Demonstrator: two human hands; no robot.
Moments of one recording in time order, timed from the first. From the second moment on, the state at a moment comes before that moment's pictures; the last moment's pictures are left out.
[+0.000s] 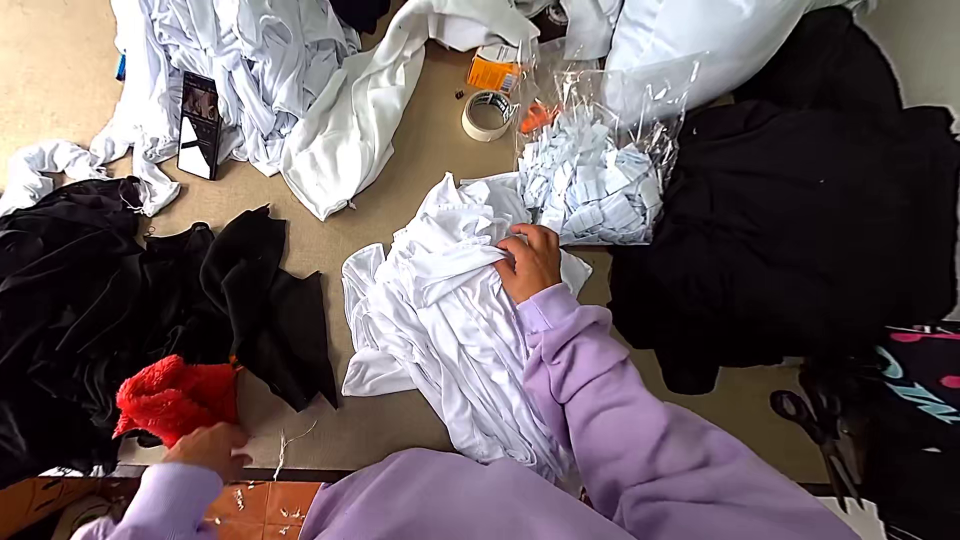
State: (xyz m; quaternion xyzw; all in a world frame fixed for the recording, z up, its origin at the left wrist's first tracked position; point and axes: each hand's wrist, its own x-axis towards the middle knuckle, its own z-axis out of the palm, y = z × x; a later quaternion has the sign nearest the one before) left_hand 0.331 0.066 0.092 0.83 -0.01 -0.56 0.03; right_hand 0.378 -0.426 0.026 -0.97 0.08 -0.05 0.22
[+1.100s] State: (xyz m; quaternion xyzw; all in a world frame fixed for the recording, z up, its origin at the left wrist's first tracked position) left_hand 0.255 -0.173 0.096 0.65 -0.45 -0.53 0.30; right_hand 0.379 -0.380 0.126 -0.99 -0.02 0.03 0.14
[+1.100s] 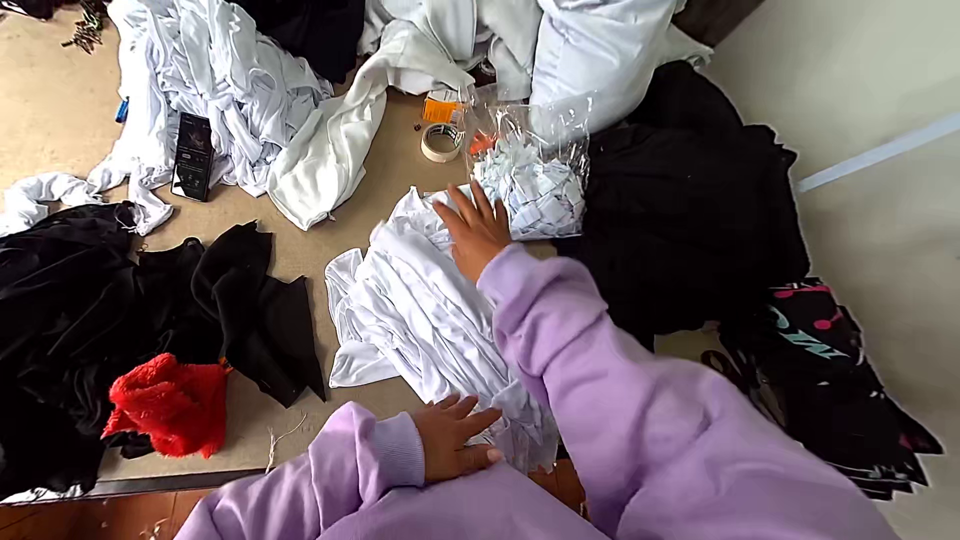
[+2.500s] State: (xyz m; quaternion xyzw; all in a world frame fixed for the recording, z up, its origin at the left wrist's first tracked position) left_hand 0.312 0.026 -0.035 0.98 -0.09 -0.10 0.13; right_hand 0.234 -0.589 0.018 -0.90 0.43 -0.01 0.07
